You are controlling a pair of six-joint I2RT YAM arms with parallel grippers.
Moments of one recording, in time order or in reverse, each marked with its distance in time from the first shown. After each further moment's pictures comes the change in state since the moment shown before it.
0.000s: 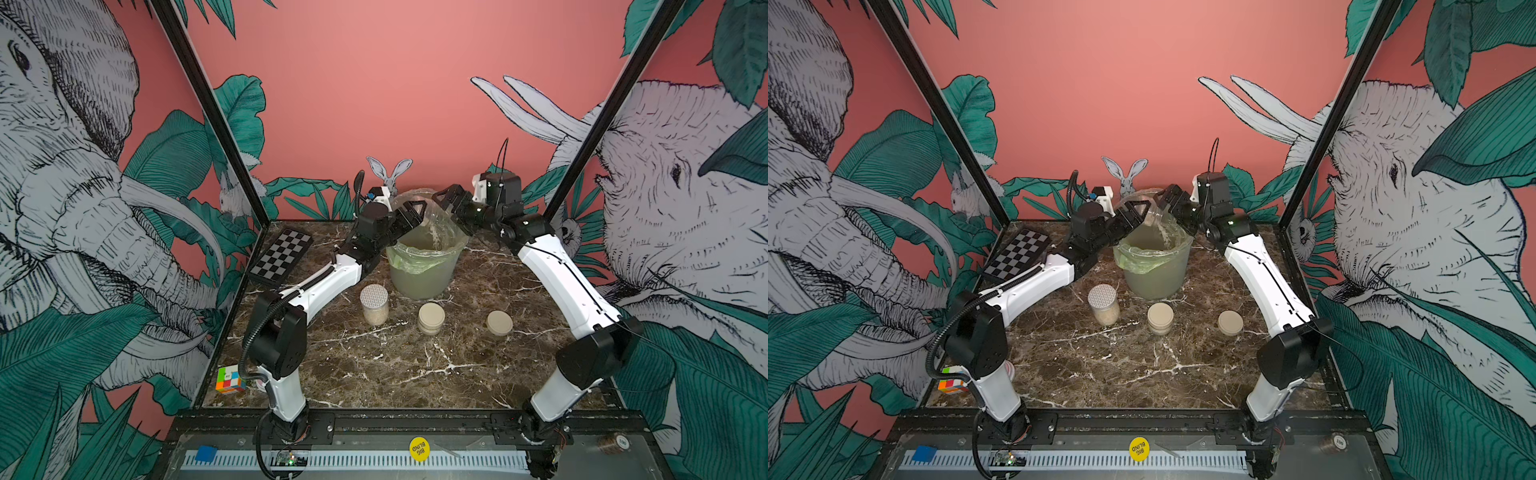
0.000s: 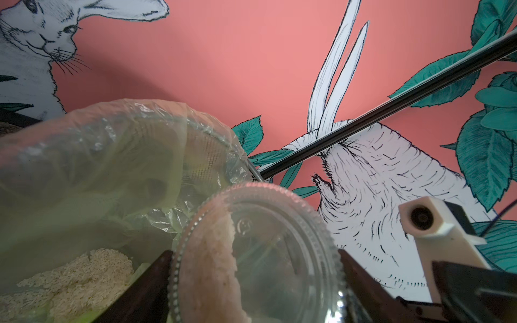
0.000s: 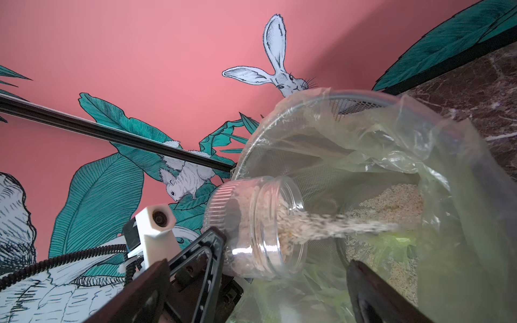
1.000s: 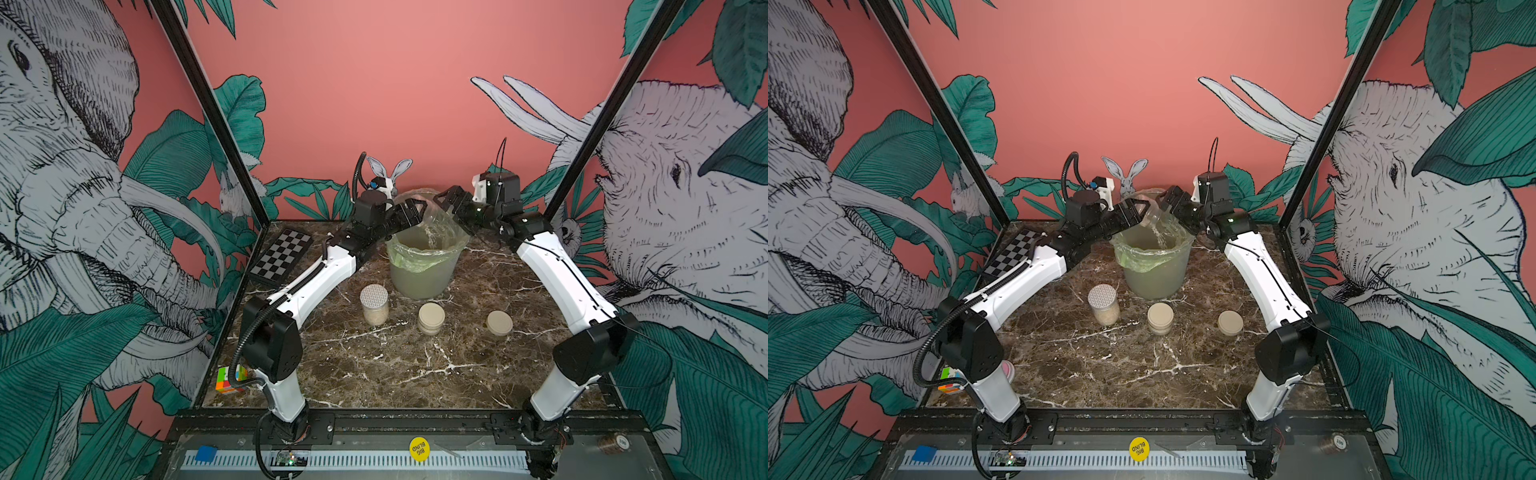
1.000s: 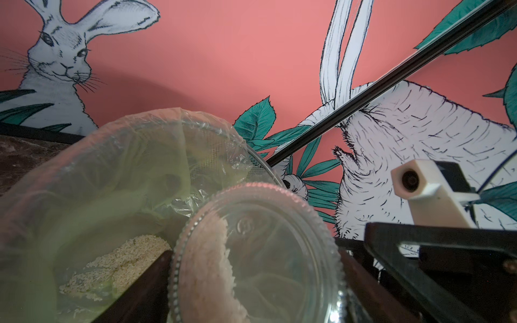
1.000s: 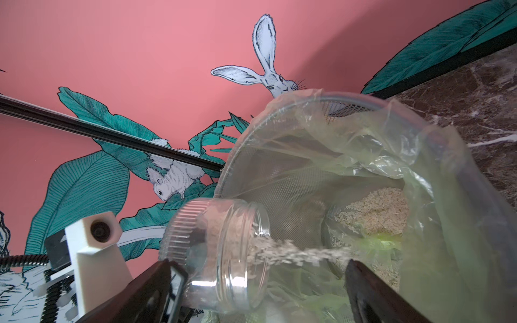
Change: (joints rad) left arm 0.011 -0.030 0.152 -0.307 0.057 0.209; right arm -0.020 0.021 0.014 -0.022 -0.001 -0.043
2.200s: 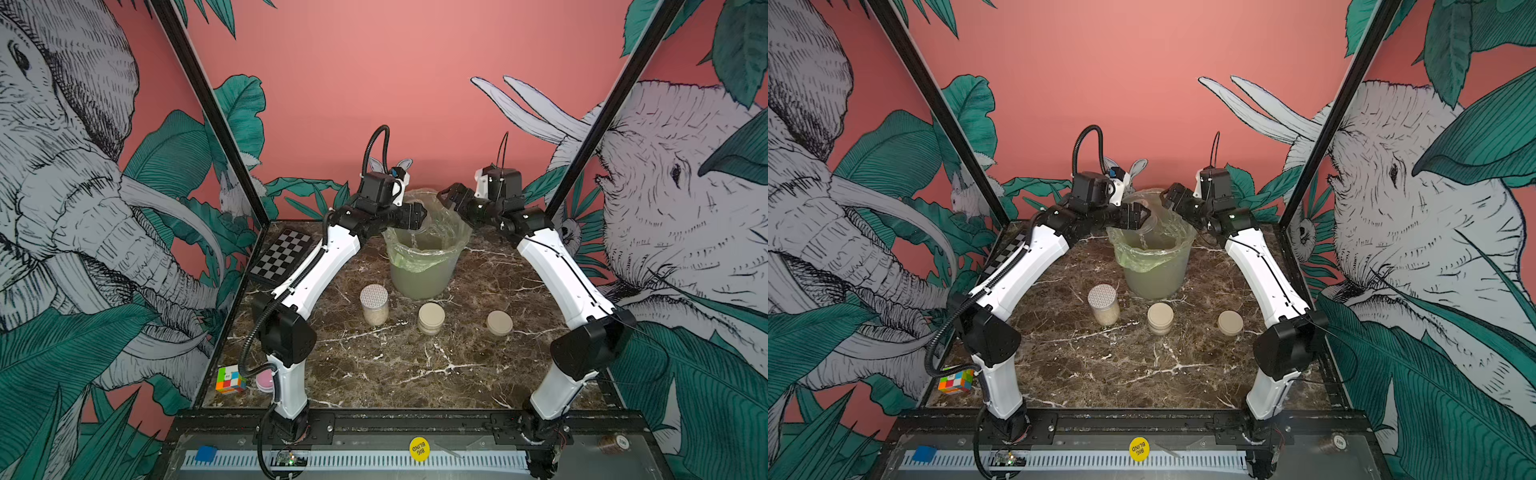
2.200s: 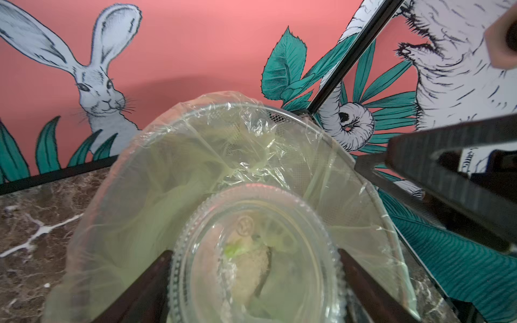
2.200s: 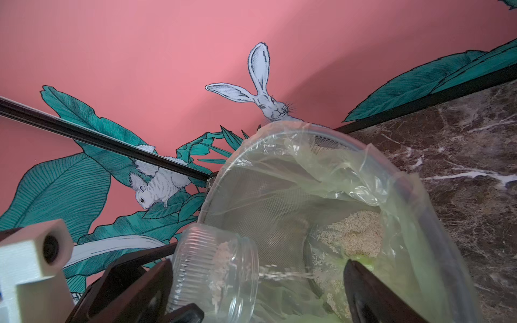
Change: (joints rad) left arm -0.010 0.142 0.428 -0.575 -0.030 0.519; right arm -0.016 0.030 0.045 -0.010 0.050 -0.092
